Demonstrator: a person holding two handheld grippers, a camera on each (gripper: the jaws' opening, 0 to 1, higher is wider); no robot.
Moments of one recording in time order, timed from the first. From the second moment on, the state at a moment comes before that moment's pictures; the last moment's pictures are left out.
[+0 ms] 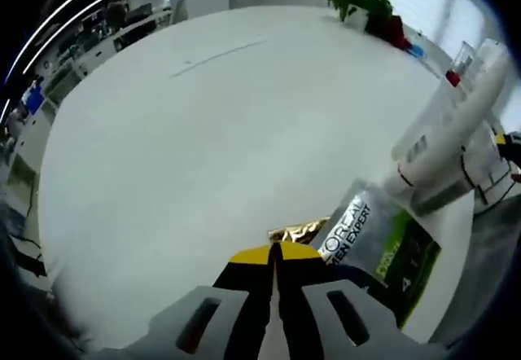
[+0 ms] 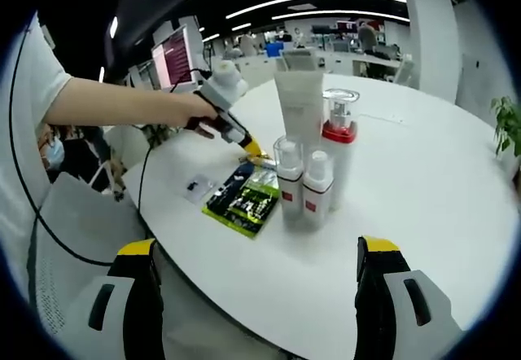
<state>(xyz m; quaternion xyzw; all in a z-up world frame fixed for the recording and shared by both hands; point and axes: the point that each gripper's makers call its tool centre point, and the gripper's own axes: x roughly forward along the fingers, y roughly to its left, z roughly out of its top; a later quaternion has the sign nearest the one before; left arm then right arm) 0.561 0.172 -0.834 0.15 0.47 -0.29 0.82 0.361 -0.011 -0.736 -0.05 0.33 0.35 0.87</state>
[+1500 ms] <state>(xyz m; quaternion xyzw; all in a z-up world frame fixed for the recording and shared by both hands) 0.559 0.151 -0.827 0.24 0.42 -0.40 0.78 0.435 0.123 -0.801 -0.17 0.32 0.41 0.84</state>
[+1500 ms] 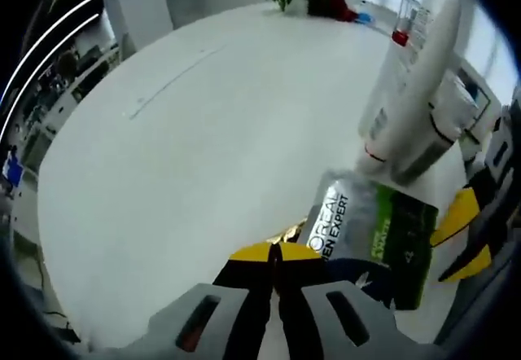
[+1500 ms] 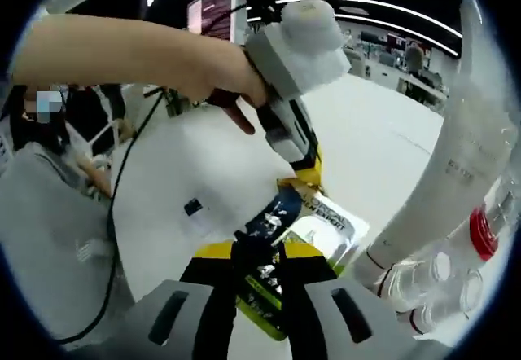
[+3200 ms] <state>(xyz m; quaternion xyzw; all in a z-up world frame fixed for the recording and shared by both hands) 0.553 0.245 -0.839 0.27 0.46 -0.35 0.77 0.441 0.117 -0.834 -0.19 0.35 0.40 0.83</state>
